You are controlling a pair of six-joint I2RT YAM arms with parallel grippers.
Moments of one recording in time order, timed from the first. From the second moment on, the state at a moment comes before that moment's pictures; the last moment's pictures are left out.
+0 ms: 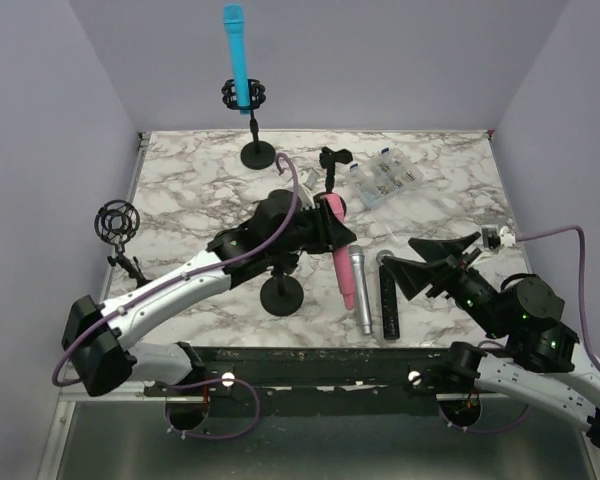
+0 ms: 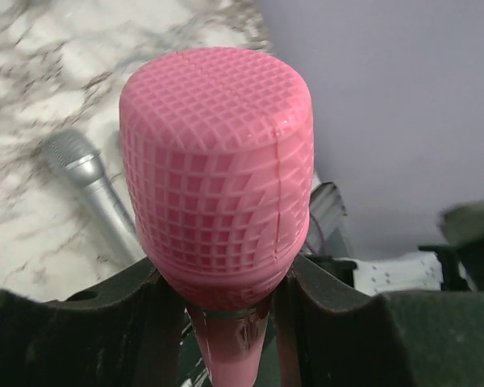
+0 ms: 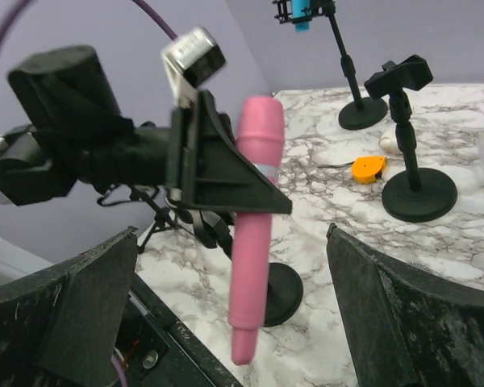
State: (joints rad) left arm -0.84 1.23 1.08 -0.10 0.18 -0.84; right arm 1.04 0.41 0.75 -0.20 0.34 0.40
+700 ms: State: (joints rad) left arm -0.99 1.76 1.29 -0.44 -0.27 -0.99; right arm 1.04 0.13 0.71 -0.32 0.39 0.44
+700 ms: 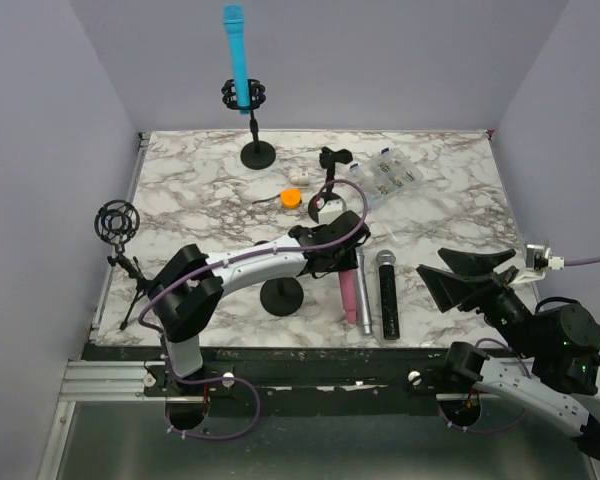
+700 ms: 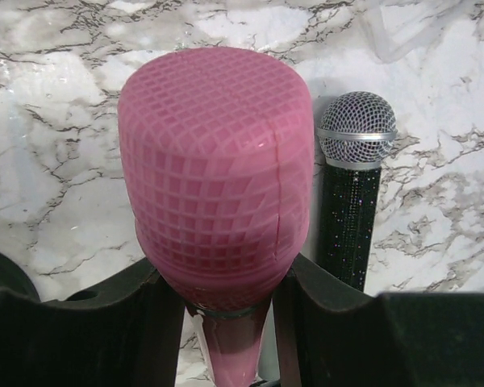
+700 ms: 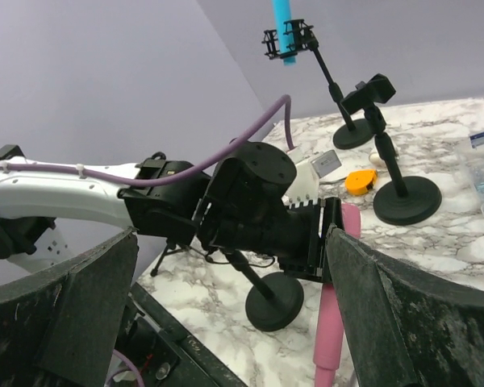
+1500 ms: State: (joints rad) left arm -0.99 1.90 1.33 -0.48 -0.22 -1.02; right arm 1.04 0.12 0.71 -0.36 0.39 0.44
